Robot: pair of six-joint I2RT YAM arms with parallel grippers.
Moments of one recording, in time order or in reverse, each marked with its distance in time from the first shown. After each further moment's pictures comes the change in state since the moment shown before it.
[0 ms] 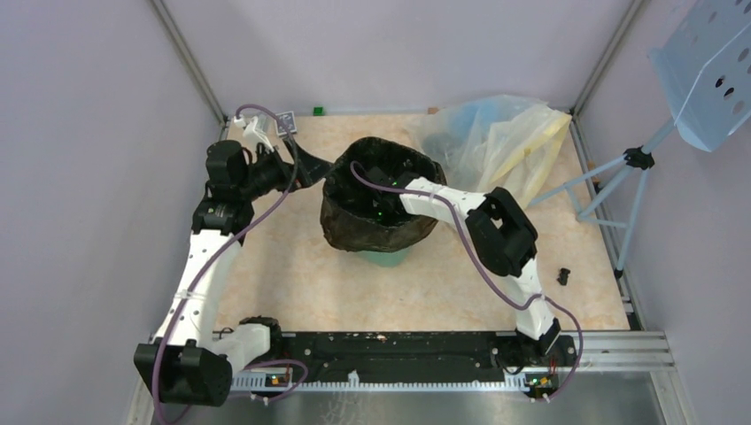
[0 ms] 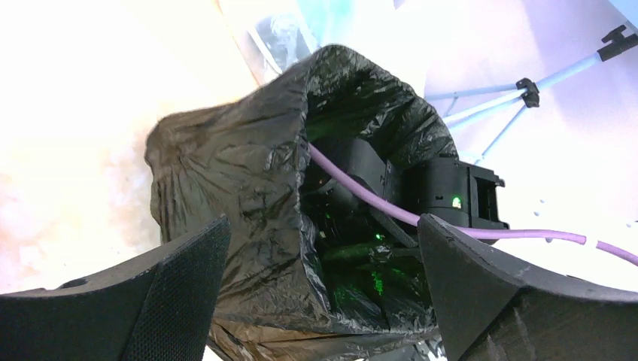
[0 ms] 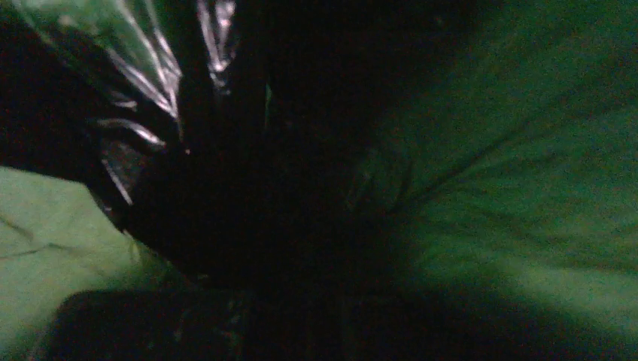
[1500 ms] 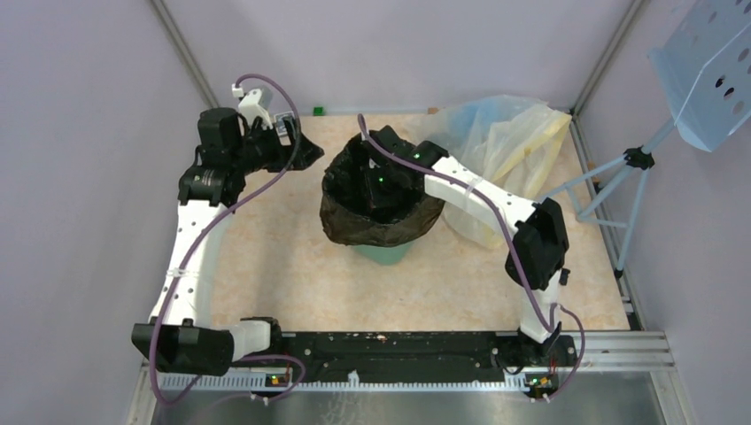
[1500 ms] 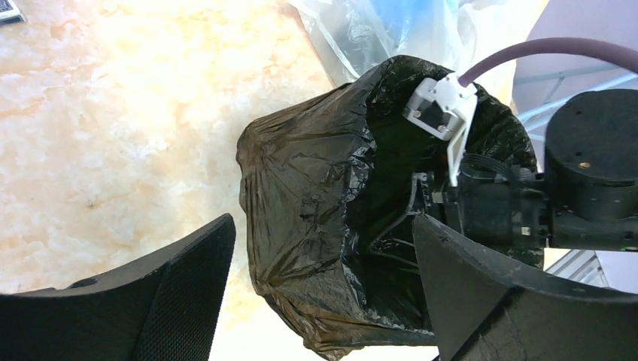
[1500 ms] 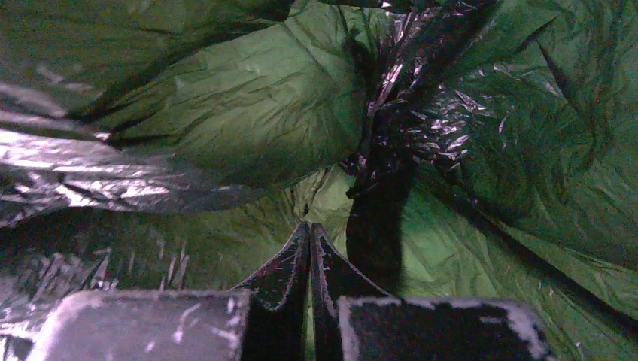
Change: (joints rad) left arm -0.001 0.150 0.373 -0.352 -0.148 0.311; right arm -0.002 -0.192 0.199 -0.082 -0.029 -0.018
